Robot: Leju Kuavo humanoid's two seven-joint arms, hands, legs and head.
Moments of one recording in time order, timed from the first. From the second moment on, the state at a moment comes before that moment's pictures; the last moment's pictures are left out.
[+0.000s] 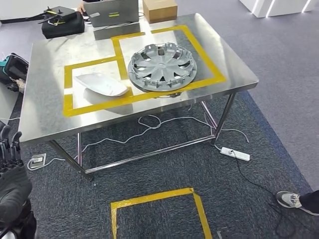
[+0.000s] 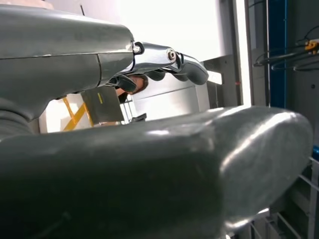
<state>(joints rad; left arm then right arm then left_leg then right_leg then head) 0.21 -0.06 0.05 -1.87 0.04 -0.10 -0.70 -0.08 0.11 -1.08 -0.19 1.15 0.01 -0.25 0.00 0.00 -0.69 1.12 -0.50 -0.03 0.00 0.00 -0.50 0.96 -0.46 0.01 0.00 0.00</state>
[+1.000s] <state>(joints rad) 0.20 -0.05 0.06 -1.87 0.02 -0.11 -0.70 -0.08 0.11 -1.08 -0.20 1.16 0.01 -0.27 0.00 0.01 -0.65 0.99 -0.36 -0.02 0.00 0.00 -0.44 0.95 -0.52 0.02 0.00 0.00</state>
